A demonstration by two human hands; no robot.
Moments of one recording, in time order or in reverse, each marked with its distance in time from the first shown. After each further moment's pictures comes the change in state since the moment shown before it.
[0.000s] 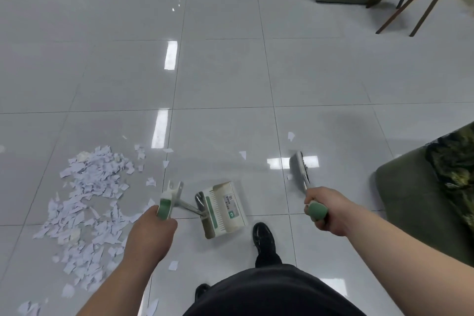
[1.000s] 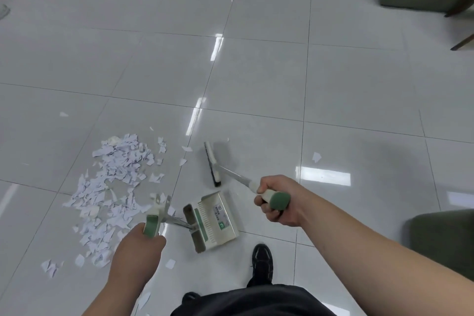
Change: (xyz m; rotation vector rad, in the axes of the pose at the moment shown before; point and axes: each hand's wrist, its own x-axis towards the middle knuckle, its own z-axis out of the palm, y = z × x) left_hand 0.001 0.066 0.028 -0.090 0.170 -0.267; right_hand 0.041 -0.152 0.058 -0.054 -0.572 0.095
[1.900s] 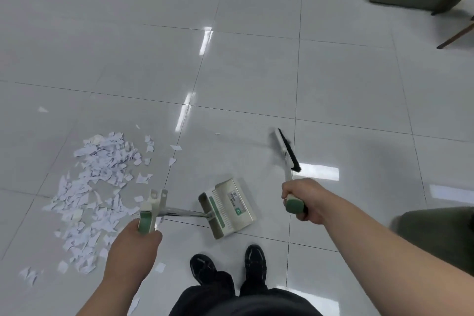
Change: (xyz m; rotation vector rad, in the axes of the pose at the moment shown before) left_hand 0.032 0.022 0.020 -0.041 -0.039 0.018; right_hand 0.026 -0.014 -0.073 -0.279 0.382 -0.108
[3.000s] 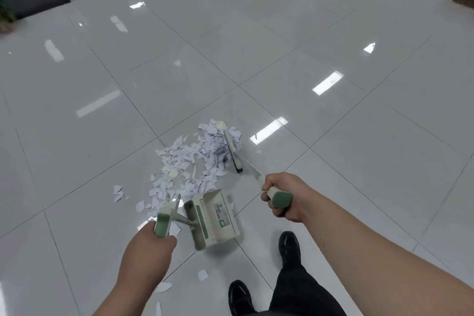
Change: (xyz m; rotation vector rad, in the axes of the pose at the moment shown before) left_hand 0.108 -0.189 -0.214 -0.419 0.311 -0.400; right_hand -0.033 -0.181 0.483 -0.382 -0.453 -0.053
